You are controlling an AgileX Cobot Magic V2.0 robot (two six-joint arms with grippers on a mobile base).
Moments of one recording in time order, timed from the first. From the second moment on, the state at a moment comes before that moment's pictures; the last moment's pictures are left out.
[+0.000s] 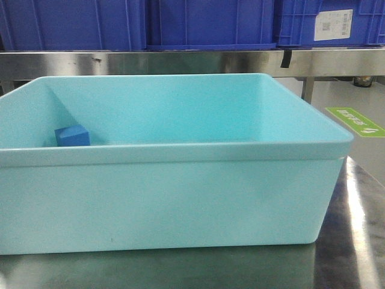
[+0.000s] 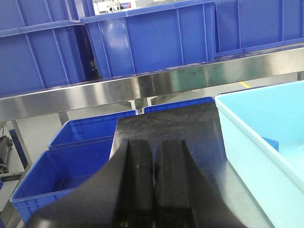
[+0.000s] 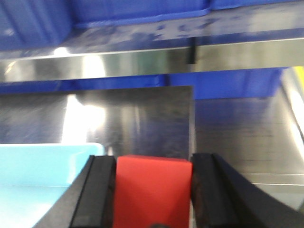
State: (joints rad) left arm -0.07 -0.01 0.01 -0.01 0.03 0.14; right arm 0.16 0.91 -0.71 0.10 0.16 0.11
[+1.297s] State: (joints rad) left arm -0.07 -0.01 0.01 -0.01 0.03 0.14; right arm 0.03 0.44 -0.35 0.01 0.16 -0.03
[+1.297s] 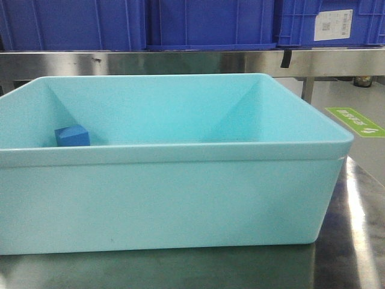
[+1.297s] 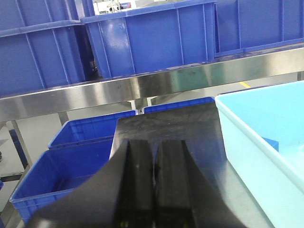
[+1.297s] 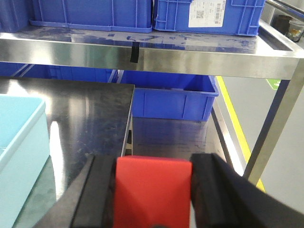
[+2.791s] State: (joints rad) left arm -0.07 -0.01 0.01 -0.01 0.03 0.14; right arm 0.03 0.44 -0.35 0.01 0.16 -0.03
